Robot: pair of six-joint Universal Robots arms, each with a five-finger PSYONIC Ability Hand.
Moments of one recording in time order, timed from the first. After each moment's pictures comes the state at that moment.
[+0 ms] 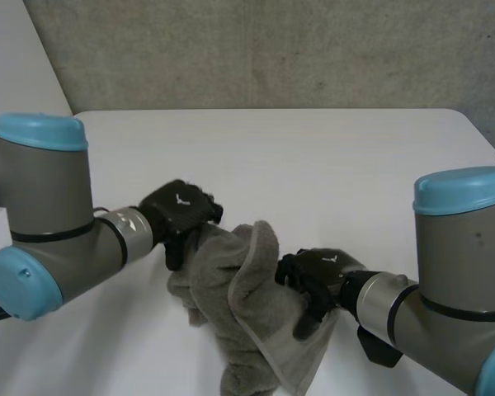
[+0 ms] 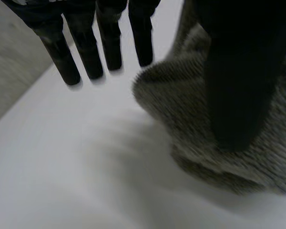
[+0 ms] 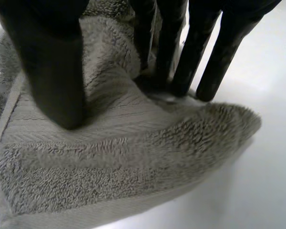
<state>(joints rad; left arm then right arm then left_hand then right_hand) 4.26 -2.06 -1.36 2.89 -1.30 3.73 2.12 -1.20 1.60 0.27 1.33 3.15 0.51 0.49 0.49 0.49 0.32 0.74 0.75 0.72 0.72 0.56</state>
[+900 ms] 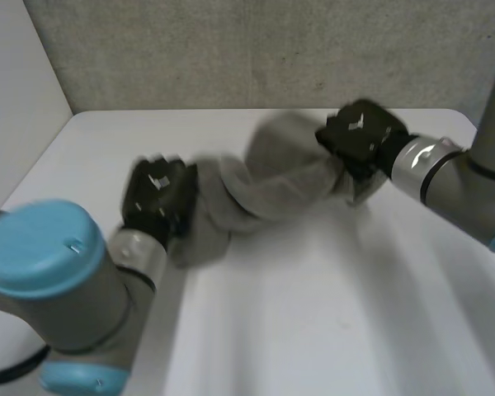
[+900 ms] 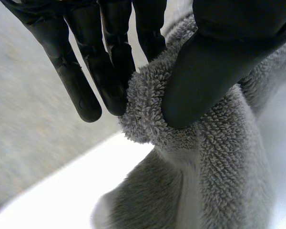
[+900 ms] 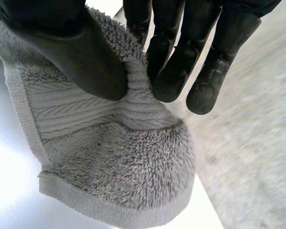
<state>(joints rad) 4.04 -1.90 -1.72 3.52 -1.81 3.35 1.93 -1.10 1.17 0.20 1.20 2.37 1.13 1.20 1.19 1.19 0.96 1.33 1.32 1.34 1.33 1.15</state>
